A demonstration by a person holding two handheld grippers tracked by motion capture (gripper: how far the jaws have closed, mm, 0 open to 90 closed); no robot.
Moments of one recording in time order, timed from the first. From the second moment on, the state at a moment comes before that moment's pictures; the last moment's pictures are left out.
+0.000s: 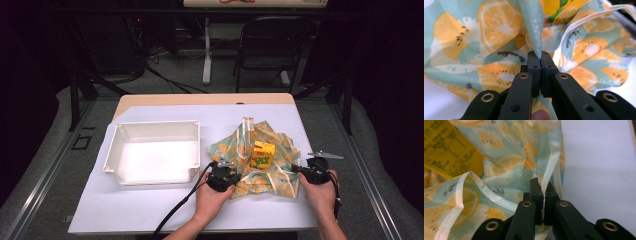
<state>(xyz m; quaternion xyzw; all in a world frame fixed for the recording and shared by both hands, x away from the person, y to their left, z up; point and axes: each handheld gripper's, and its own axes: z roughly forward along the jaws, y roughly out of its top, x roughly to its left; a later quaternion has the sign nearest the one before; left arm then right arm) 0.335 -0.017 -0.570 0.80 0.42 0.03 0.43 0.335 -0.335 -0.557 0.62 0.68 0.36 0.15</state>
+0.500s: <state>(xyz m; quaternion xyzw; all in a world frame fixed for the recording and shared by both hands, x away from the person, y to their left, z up) 0.329 -0.020 -0.568 0.81 0.40 0.06 0.43 0.293 -0.318 -0.484 0.52 0.66 0.47 0.27</state>
